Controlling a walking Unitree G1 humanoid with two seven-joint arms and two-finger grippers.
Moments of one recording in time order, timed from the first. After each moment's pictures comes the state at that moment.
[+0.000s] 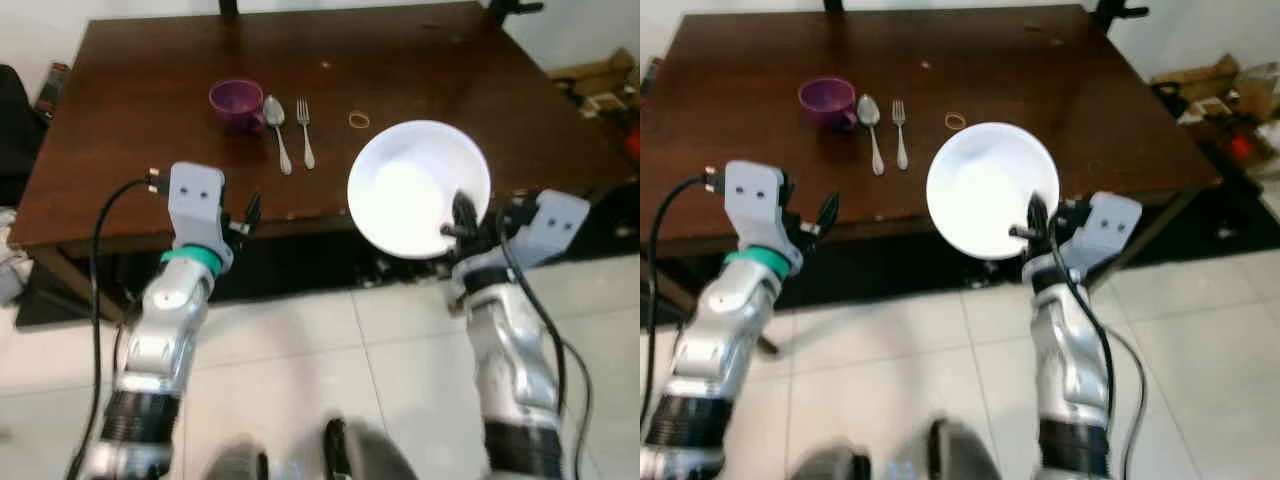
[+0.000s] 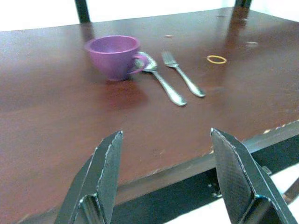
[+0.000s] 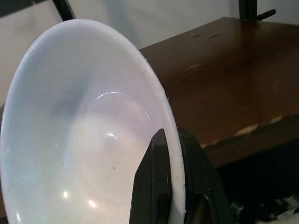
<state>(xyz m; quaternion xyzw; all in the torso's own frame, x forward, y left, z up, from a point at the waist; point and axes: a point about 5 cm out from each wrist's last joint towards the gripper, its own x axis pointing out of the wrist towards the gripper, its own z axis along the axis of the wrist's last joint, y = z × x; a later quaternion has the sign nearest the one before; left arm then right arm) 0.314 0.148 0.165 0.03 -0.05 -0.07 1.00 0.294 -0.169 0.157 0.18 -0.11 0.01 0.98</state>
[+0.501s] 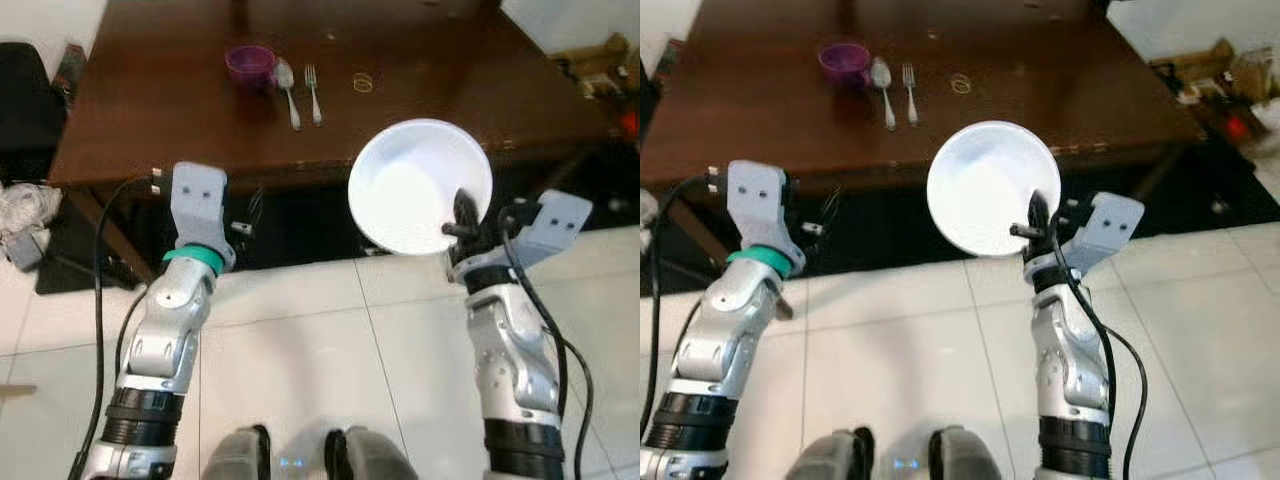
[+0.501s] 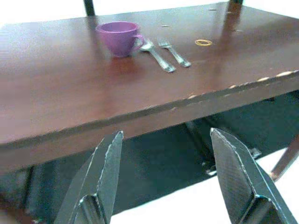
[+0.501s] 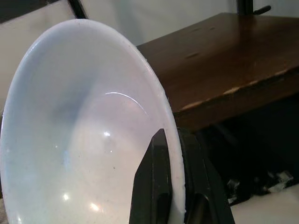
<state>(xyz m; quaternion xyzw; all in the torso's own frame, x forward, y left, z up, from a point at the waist) 0.314 0.146 0.165 0.03 -0.05 -0.08 1.00 0.294 -0.167 0.158 0.18 -0.11 0.01 0.98</state>
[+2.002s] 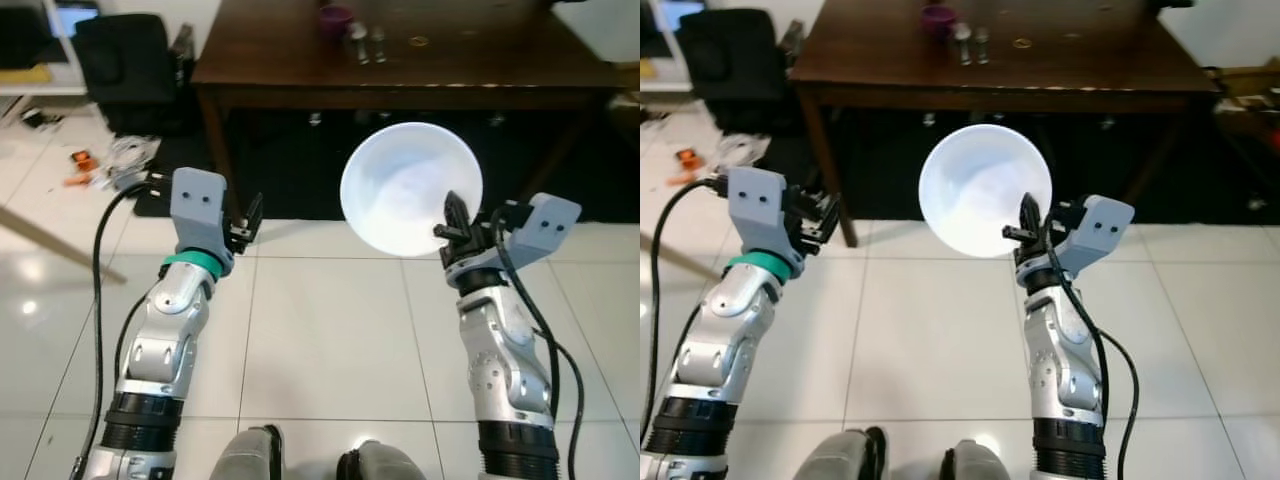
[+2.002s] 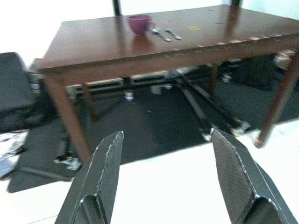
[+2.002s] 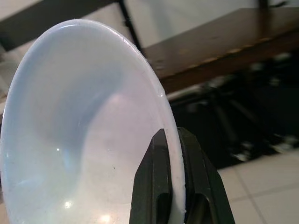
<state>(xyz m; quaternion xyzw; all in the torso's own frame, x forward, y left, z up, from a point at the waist) 0.313 0.141 0.163 0.03 -0.05 -0.09 0.99 0.295 -0.170 0.156 0.18 -0.11 0.00 0.98</state>
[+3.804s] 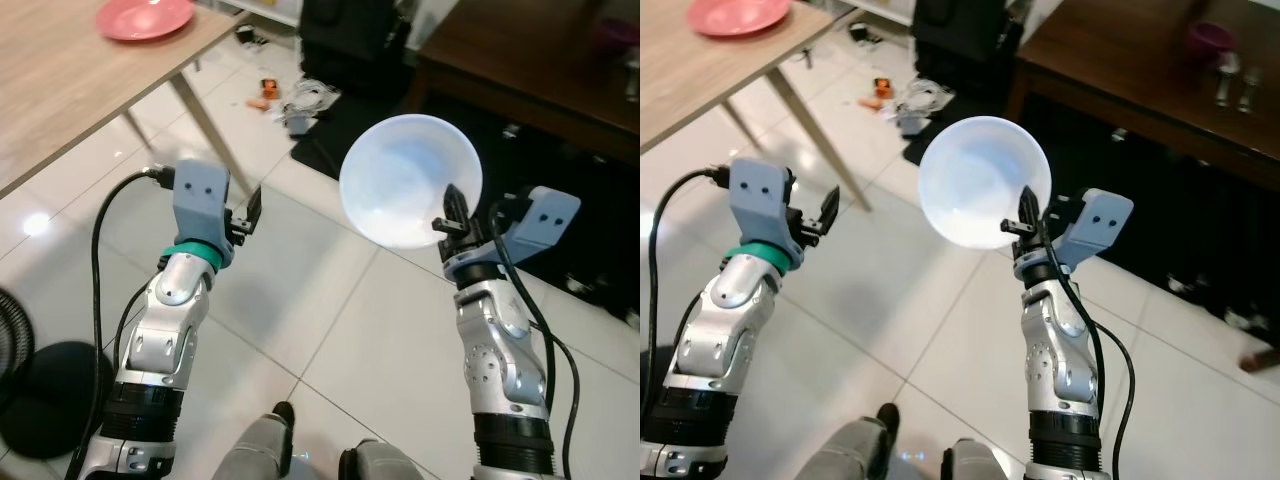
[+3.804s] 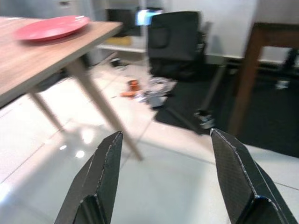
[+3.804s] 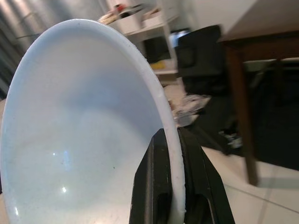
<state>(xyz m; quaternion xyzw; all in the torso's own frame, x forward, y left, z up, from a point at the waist) 0.316 0.142 0.166 0.04 -0.05 -0.08 0.99 0.299 -0.164 0.161 0.18 -0.12 0.02 0.98</state>
